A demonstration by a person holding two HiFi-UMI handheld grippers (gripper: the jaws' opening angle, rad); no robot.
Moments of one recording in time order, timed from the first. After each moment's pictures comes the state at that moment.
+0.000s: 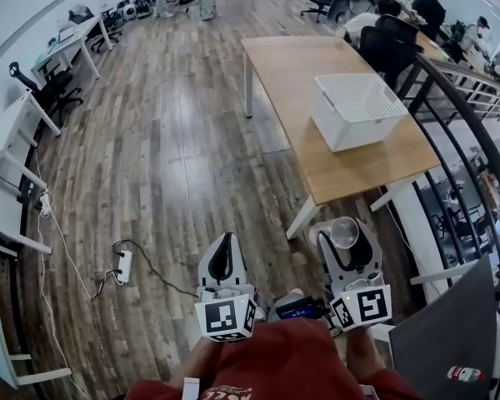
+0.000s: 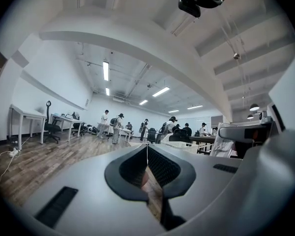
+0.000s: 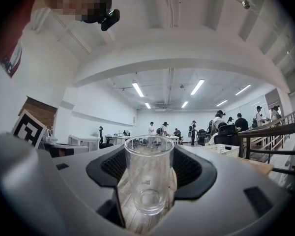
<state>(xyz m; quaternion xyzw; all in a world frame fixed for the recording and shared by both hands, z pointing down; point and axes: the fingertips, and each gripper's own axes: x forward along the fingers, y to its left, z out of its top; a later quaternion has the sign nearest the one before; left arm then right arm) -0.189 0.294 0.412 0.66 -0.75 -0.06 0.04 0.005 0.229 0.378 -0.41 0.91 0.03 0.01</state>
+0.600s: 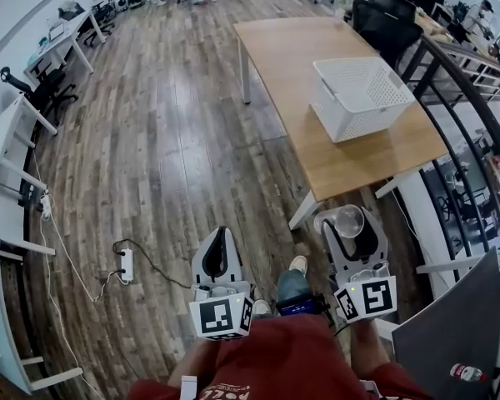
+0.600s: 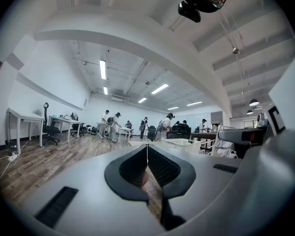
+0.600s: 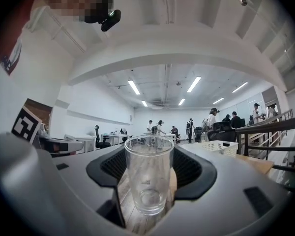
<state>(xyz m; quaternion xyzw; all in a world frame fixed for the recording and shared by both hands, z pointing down) -0.195 0.254 0.412 0.66 -0.75 -0.04 0.04 0.011 0.177 0.392 -0.42 0.91 0.01 0.01</state>
